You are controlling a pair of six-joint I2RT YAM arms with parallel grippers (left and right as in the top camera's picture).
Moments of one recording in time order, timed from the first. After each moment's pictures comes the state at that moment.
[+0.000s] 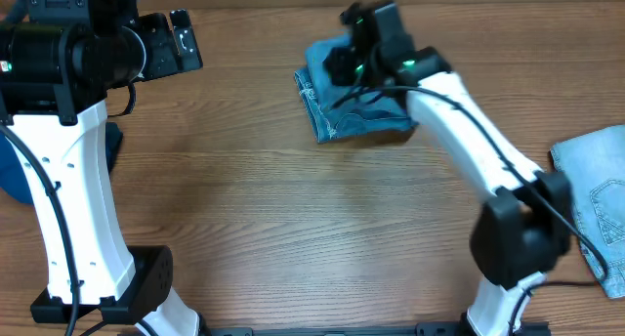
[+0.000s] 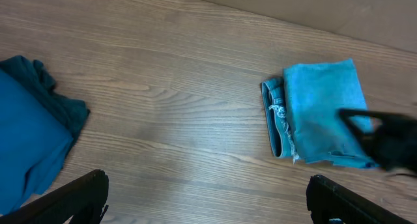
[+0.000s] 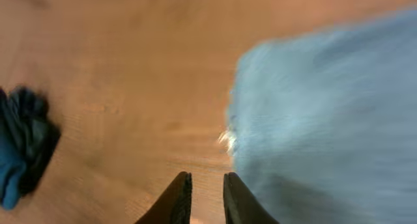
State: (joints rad) left arm -0.04 1.83 2.61 -1.69 0.02 -0.29; right arm 0.38 1.95 1.73 -0.57 -0.25 0.38
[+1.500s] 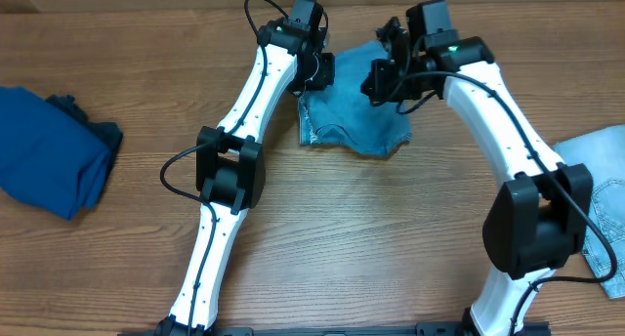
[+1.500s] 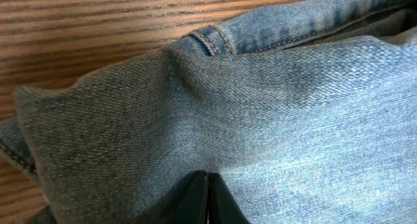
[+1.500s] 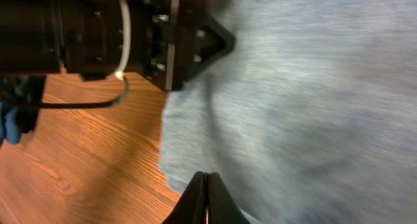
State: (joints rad) left arm -0.35 2.73 2.61 -1.10 0.25 -0.32; right arm 0.25 1.99 1.72 -0.83 -0.47 0.20
